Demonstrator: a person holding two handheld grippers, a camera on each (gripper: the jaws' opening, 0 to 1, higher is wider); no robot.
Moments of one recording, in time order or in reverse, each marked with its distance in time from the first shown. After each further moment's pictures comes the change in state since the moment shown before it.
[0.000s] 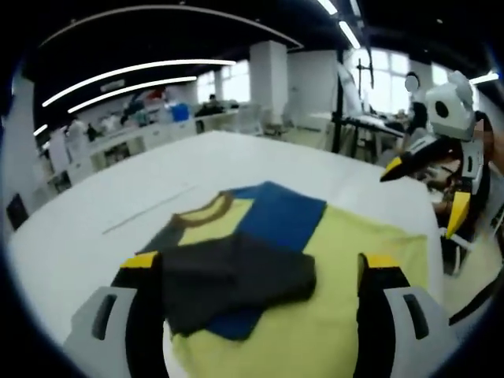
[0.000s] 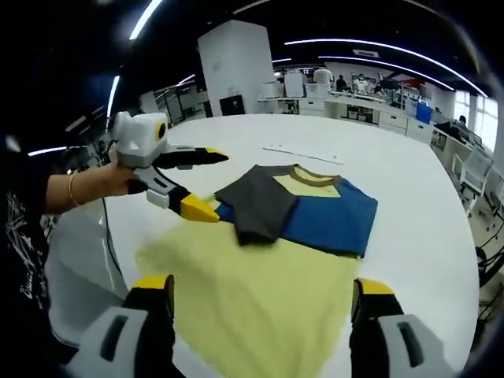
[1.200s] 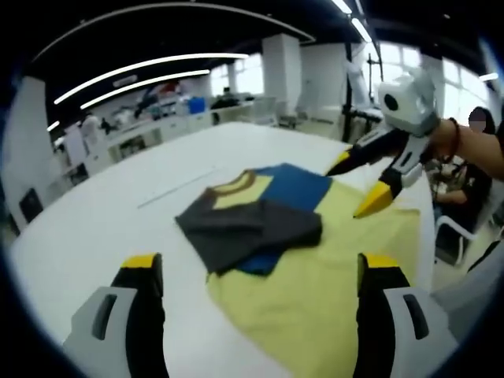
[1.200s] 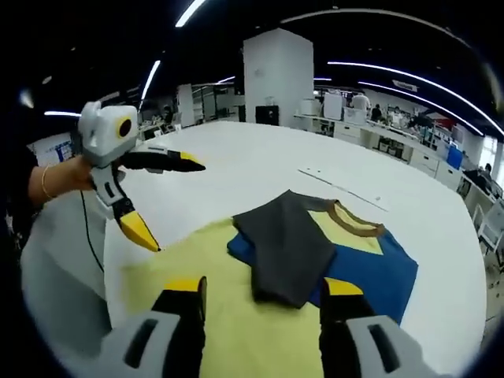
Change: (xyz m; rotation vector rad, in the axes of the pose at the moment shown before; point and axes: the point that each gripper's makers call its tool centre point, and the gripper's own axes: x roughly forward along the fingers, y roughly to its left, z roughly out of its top) left arm -0.076 0.021 -0.036 -0.006 0.051 0.080; right arm 0.089 0.033 0.045 -0.229 -0.060 0.082
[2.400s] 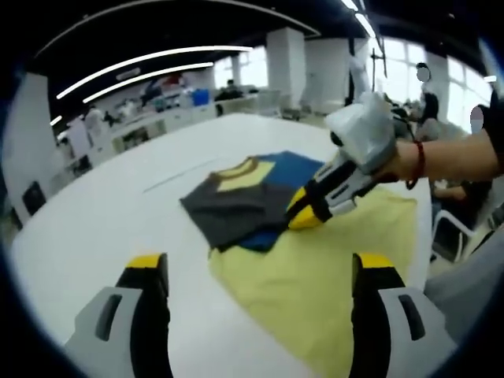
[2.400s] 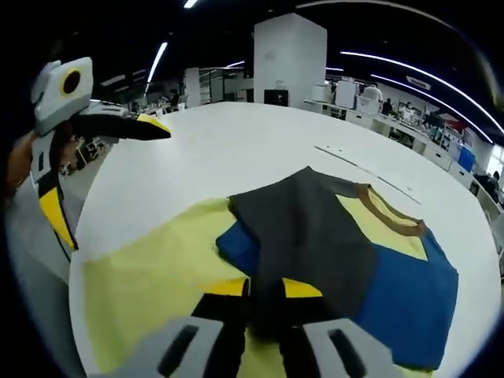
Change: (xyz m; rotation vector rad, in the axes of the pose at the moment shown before) left arm -0.019 -0.002 -0.022 -0.014 0.044 0.019; right arm 0.087 0.004 -0.020 -0.019 0.072 0.013
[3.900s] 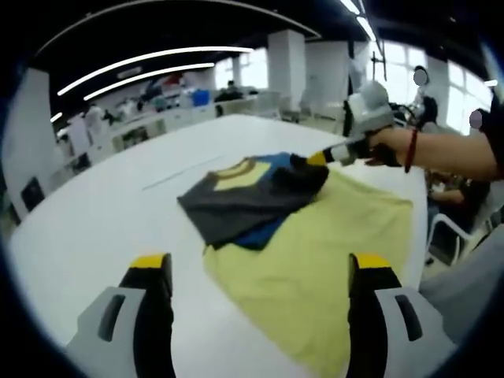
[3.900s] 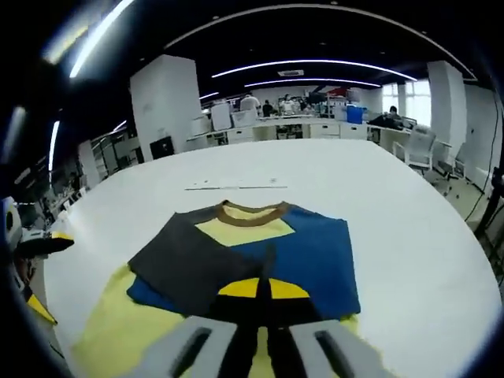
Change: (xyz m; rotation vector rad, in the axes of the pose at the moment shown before) left arm -0.005 -0.007 -0.001 -0.019 -0.013 -0.009; right arm -0.092 -0.121 -0.023 0.516 -0.187 -0.490
